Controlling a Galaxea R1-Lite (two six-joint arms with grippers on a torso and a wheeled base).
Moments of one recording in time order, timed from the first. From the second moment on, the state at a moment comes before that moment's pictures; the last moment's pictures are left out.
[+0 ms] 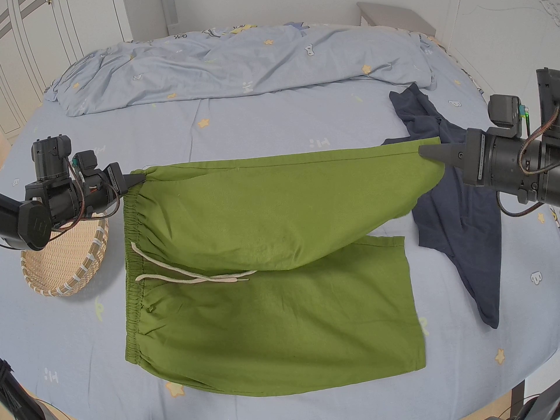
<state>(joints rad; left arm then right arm) 0.06 1.80 -1.01 -0.55 -0.47 -0.42 0.50 1.45 -1.14 -0.02 0.11 0.20</state>
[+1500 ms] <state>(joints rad) 0.13 1.91 -1.03 -0.77 -0.47 -0.38 0.36 1.92 -1.51 -0.17 0.10 0.06</state>
